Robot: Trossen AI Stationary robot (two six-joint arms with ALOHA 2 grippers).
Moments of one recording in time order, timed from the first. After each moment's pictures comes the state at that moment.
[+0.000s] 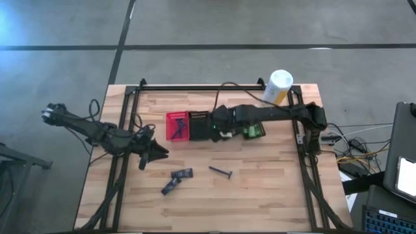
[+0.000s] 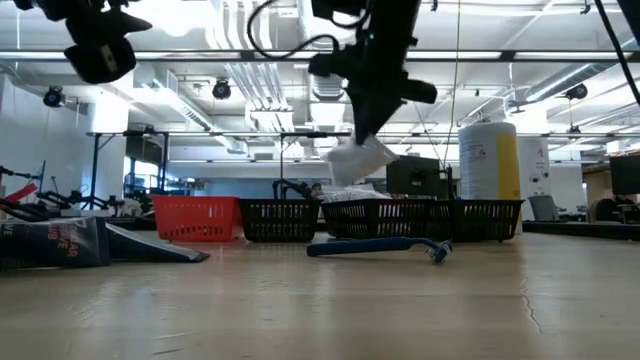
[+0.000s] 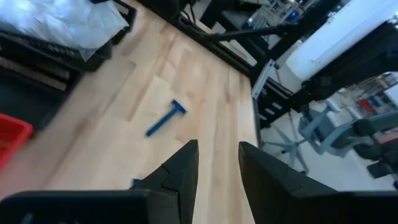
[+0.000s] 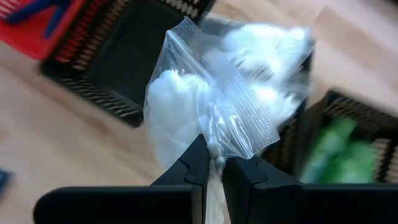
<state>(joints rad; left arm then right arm) -0.38 0.61 0.56 -0.28 -0.21 -0.76 -0.05 1.89 1.65 -1.05 0.33 0.87</state>
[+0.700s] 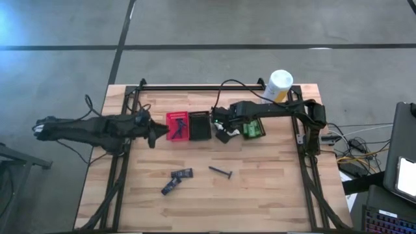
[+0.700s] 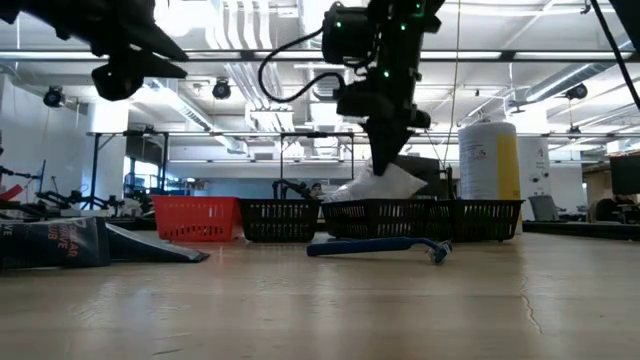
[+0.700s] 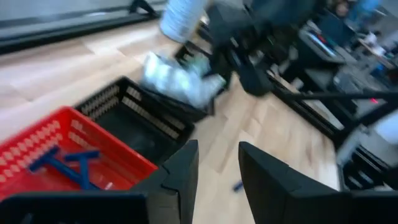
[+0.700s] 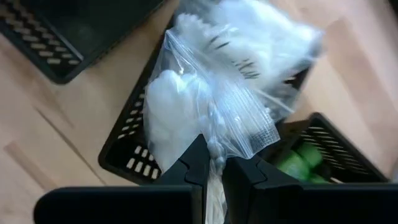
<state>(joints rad) -0.05 0.56 0.56 -0.36 -0.27 -0.67 -0.14 1.89 1.52 -0.99 0.23 0.47</state>
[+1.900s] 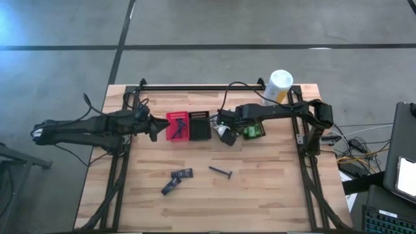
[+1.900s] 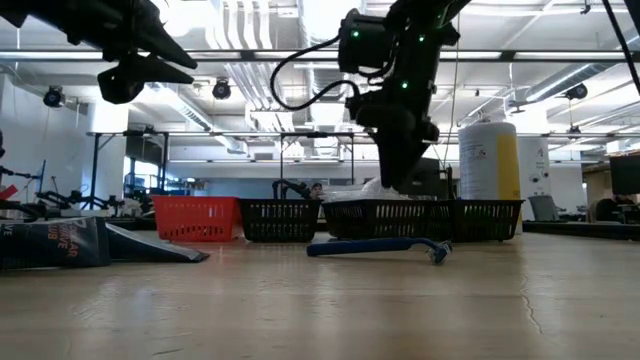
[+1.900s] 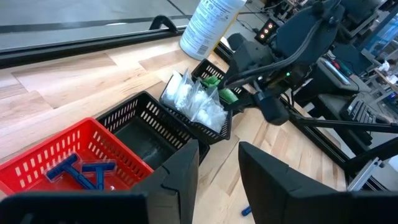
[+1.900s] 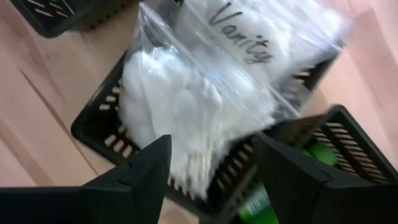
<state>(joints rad) 0.05 0.56 0.56 -0.33 -0.27 -0.70 -0.15 1.81 1.35 -0.87 0.21 0.39</state>
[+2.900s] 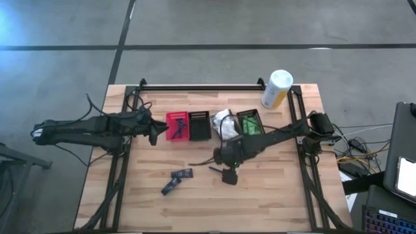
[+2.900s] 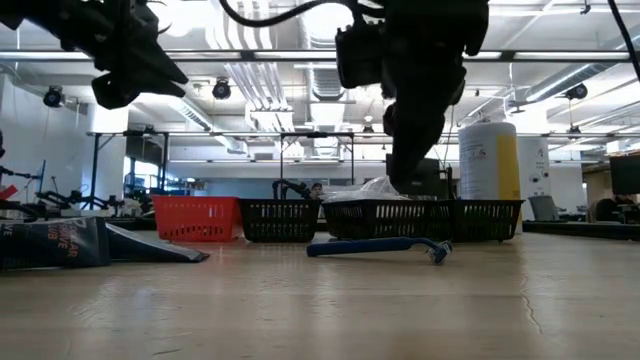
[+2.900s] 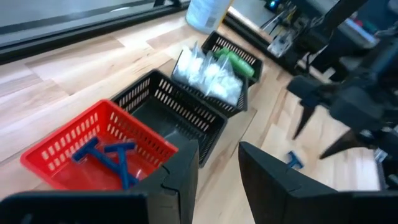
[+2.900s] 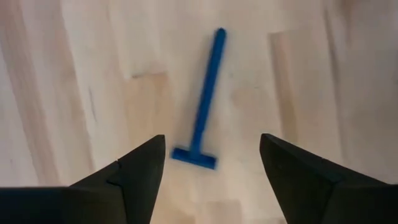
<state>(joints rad) 0.05 0.56 0.56 -0.43 -0.24 -0.61 0.20 1.86 1.35 -0.72 -0.08 0.45</state>
